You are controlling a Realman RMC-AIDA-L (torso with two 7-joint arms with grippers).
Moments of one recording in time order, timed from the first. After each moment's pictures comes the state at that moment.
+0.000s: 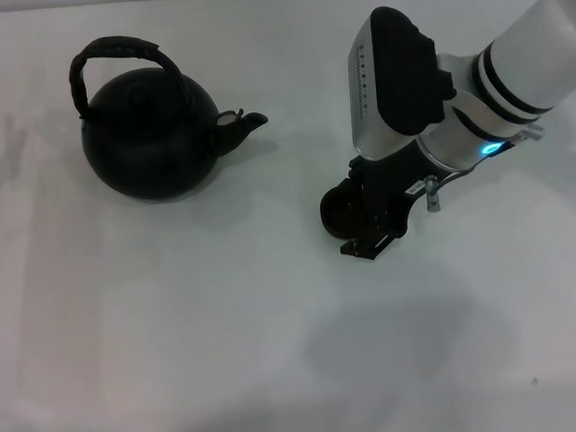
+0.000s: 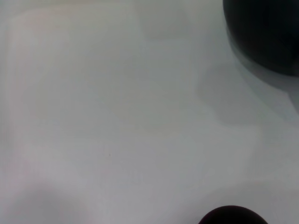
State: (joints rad) left arm -0.40 -2.08 0.01 -0.13 1.22 1.32 -0.33; right arm 0.78 2.03 -1.75 -0.84 -2.19 -1.14 1.95
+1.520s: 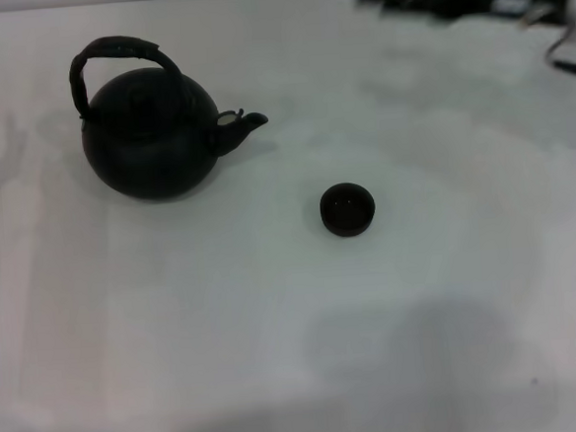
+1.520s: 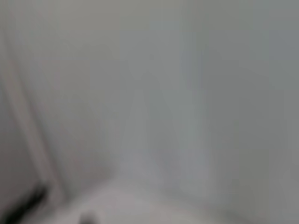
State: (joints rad) left arm -0.39 -2.08 0.01 -0.13 1.22 1.39 -0.32; right arm 0.59 2.01 -0.99 -0.59 -1.55 -1.23 1.57
